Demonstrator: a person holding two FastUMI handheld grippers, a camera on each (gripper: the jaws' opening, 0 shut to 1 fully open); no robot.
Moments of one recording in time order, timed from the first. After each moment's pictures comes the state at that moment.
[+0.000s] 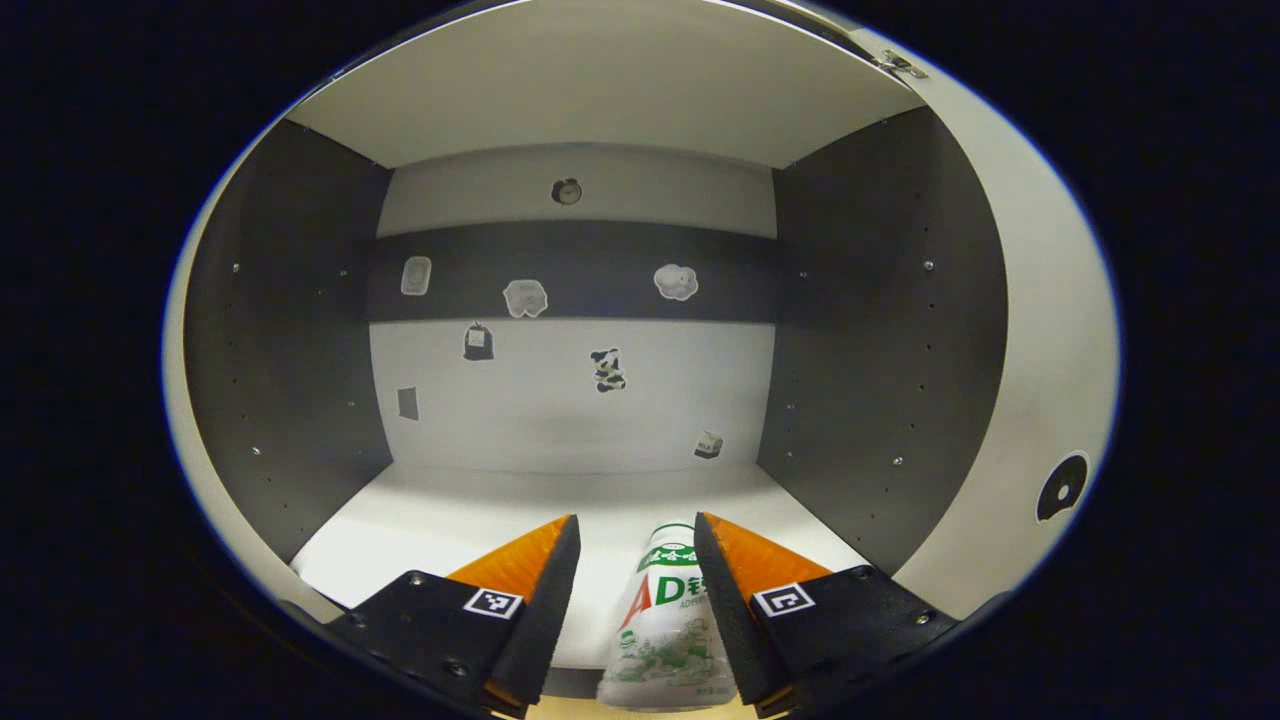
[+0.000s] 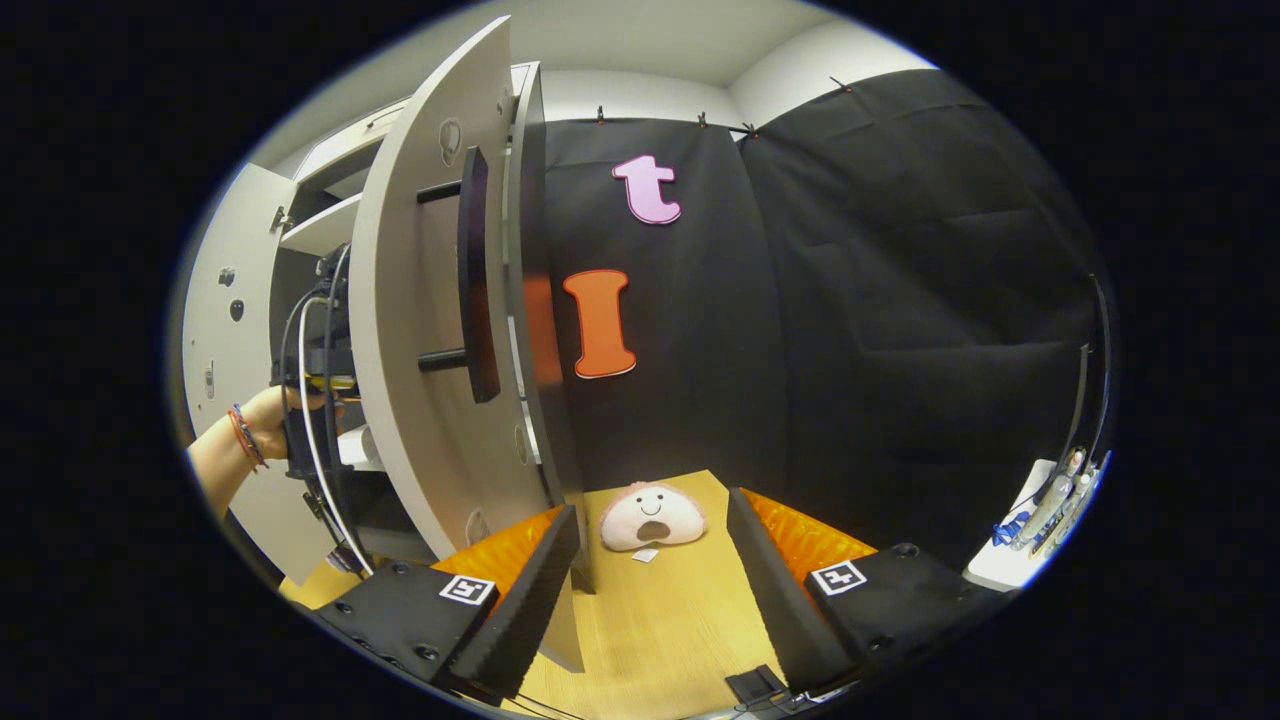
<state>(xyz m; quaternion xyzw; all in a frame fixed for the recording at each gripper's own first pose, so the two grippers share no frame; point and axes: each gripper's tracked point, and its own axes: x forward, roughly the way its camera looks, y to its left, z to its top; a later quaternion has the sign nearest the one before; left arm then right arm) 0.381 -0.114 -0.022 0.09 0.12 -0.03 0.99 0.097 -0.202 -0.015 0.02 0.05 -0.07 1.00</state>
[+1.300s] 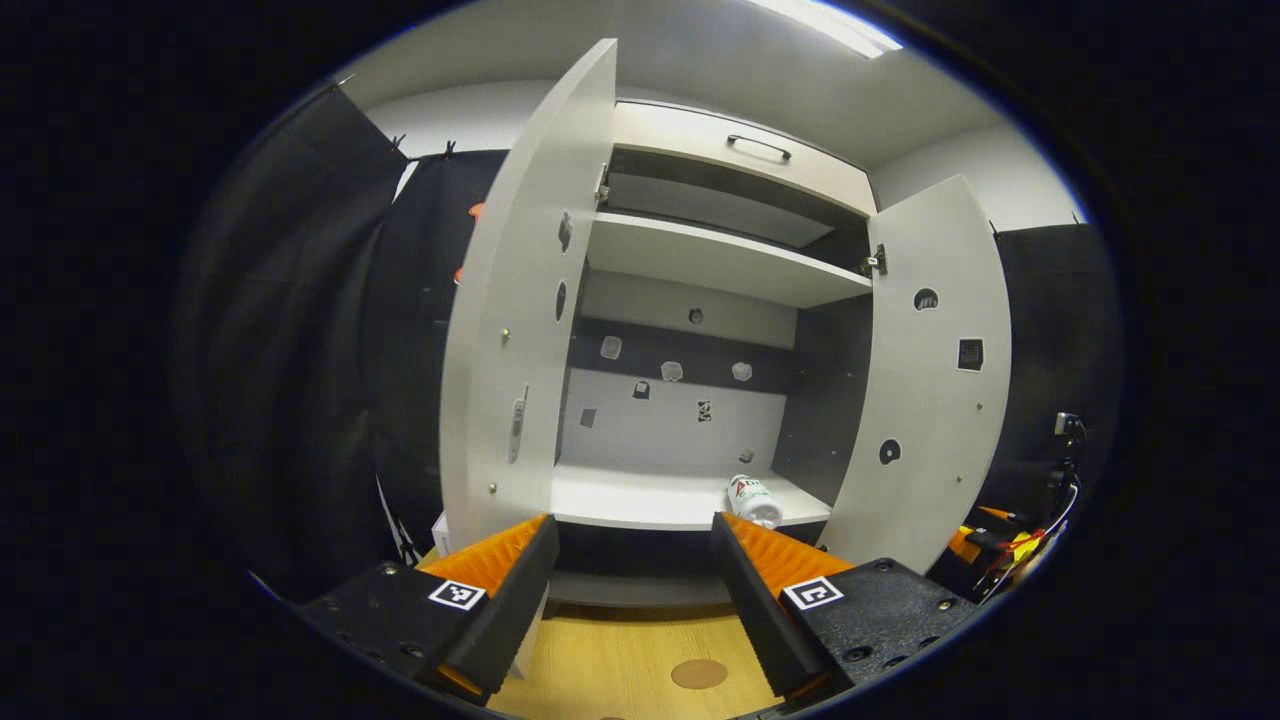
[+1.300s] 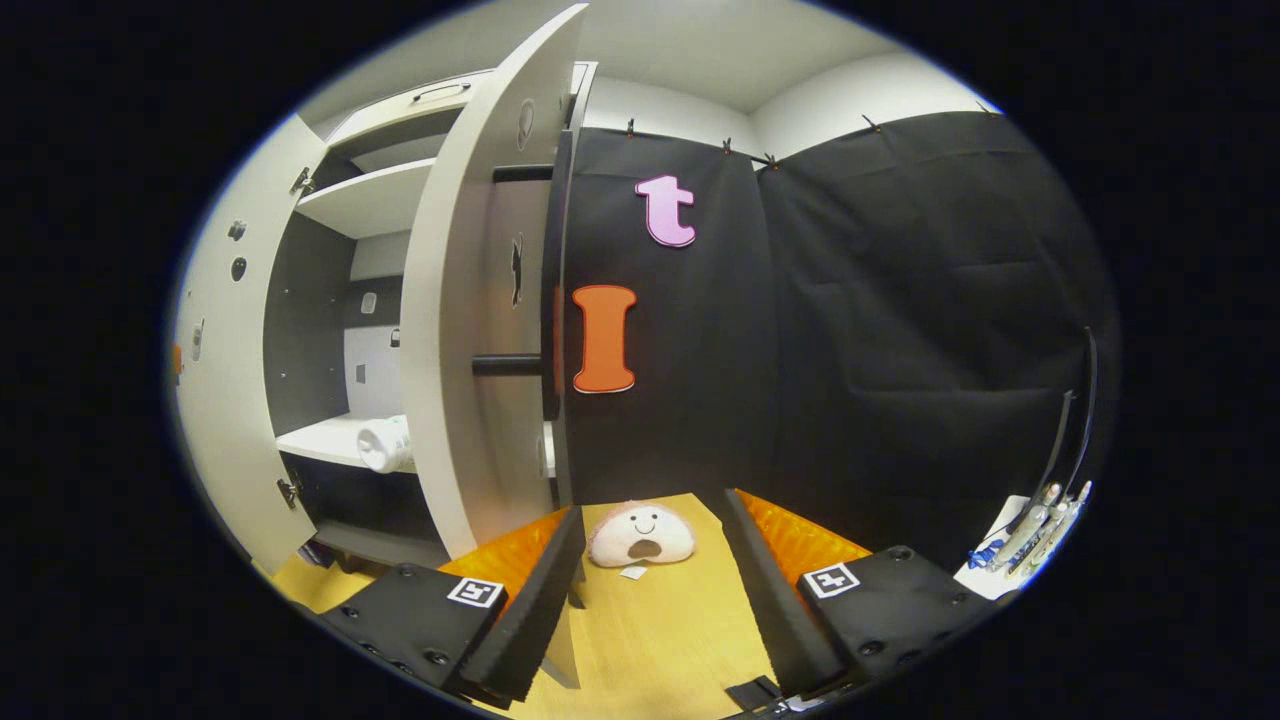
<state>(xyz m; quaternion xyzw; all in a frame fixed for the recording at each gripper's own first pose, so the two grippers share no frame) 0.050 0.055 0.082 0.02 0.04 0.00 1.00 0.103 -0.149 -0.012 -0.03 0.02 -0.10 0.99</state>
